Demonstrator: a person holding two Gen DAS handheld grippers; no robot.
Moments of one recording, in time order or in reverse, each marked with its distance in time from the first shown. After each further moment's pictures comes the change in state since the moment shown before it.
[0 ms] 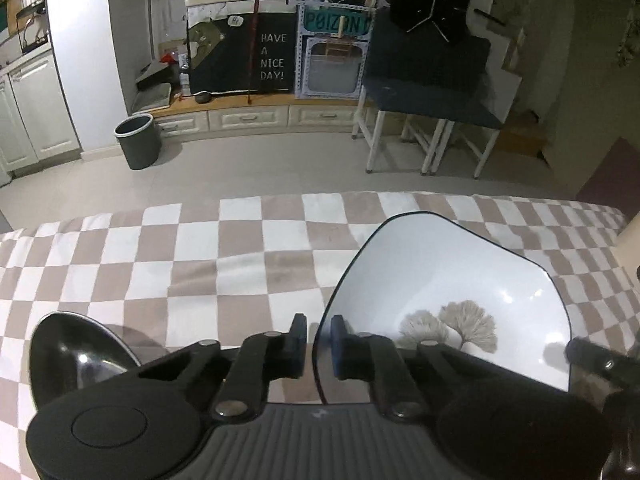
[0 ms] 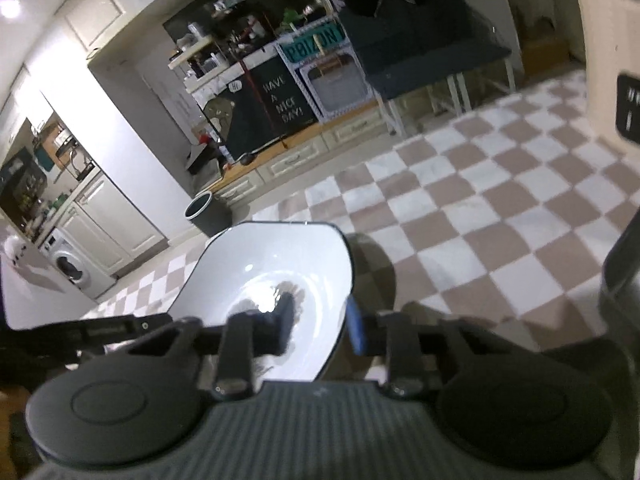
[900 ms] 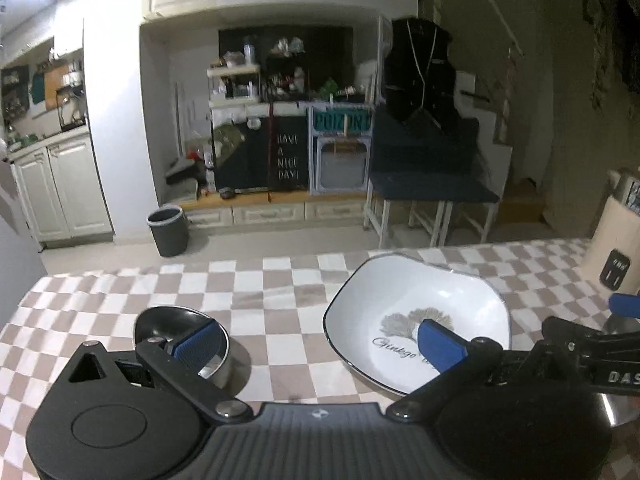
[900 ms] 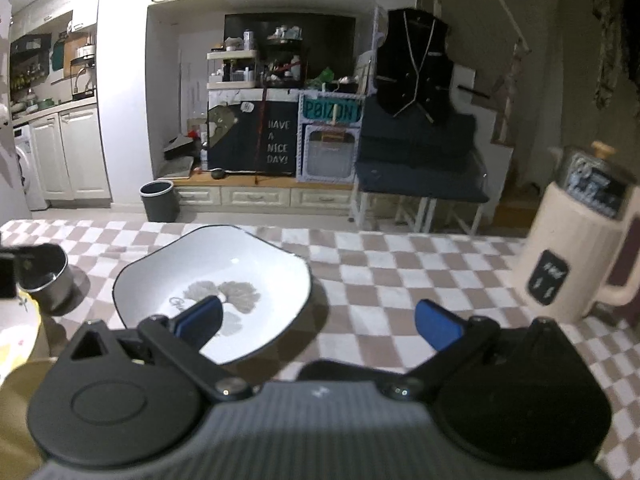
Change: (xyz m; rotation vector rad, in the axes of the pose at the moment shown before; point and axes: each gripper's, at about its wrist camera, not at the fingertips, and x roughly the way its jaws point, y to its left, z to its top) left arm -0.118 -0.020 -0.077 0.050 -0.314 0.081; right arm -0.081 0.048 -0.051 -0.479 -0.217 -0.216
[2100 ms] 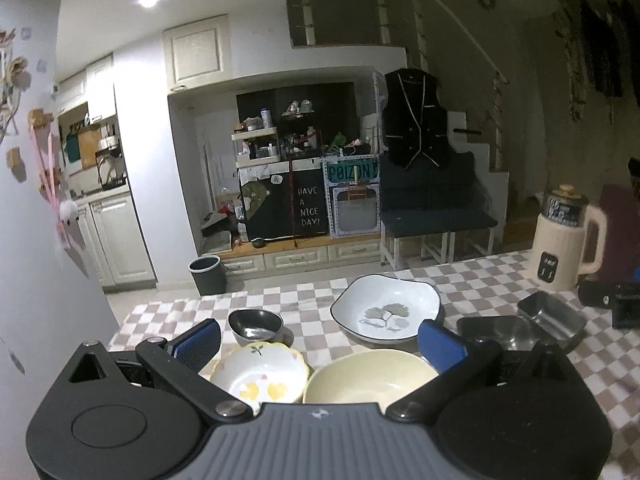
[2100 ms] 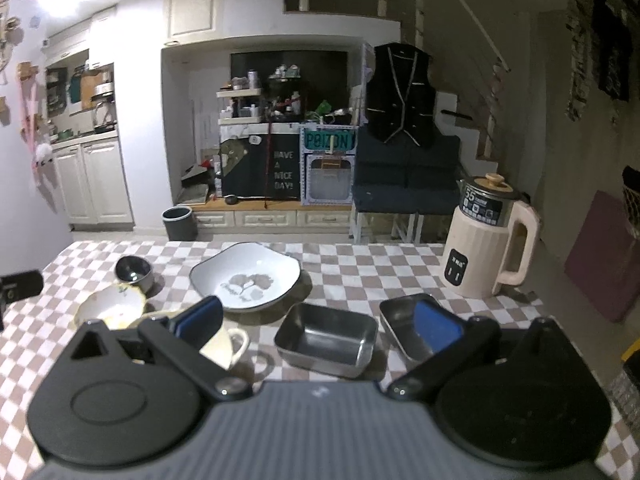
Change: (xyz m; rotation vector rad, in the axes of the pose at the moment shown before) left arm -0.259 -0.038 -0.039 0.083 -0.153 0.093; right arm -0.252 -0.042 -0.023 0.040 -0.054 -0.016
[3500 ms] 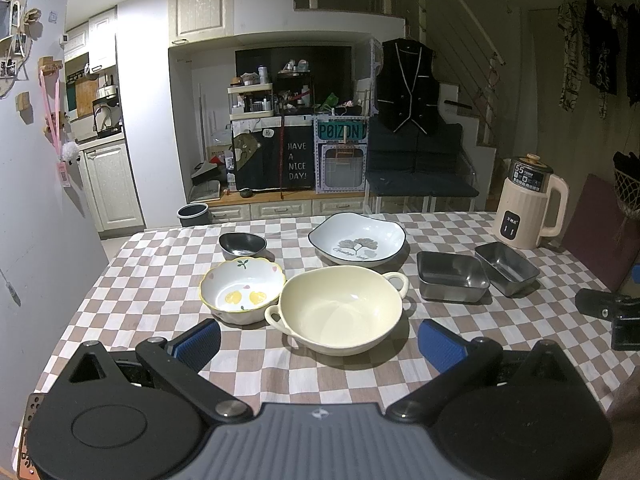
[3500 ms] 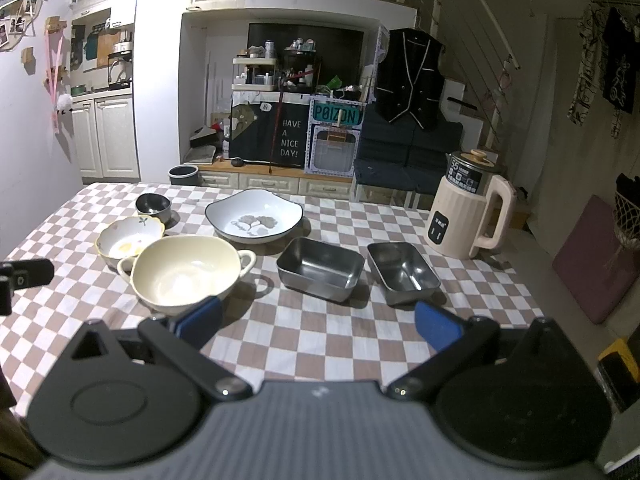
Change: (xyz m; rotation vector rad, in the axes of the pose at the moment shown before) left arm -0.089 -0.009 -0.057 -0.077 0.130 -0.051; right arm -0.093 0.002 -0.046 -0.125 0.073 -0.010
